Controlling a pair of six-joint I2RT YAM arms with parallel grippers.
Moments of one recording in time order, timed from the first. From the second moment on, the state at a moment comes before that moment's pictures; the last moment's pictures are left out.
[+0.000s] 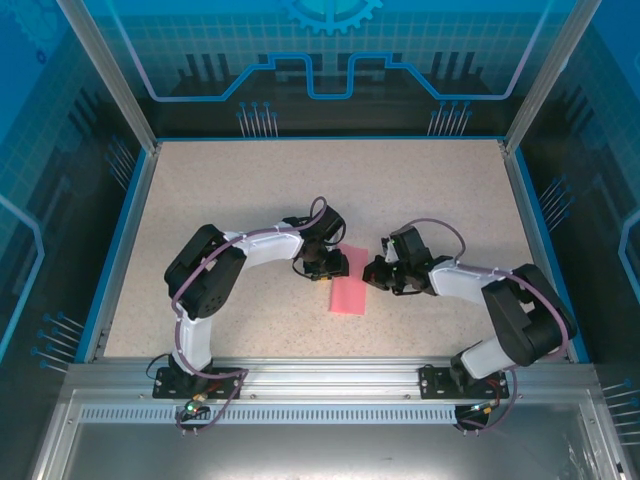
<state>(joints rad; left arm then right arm) -0.69 1.97 1.26 -0.55 0.28 -0.77 0.45 1.51 0.59 -0.06 -0.42 0.80</state>
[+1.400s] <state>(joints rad) -0.70 1.90 1.22 -0.40 0.45 -0.74 0.48 1.59 0.67 -0.18 -0.36 0.74</state>
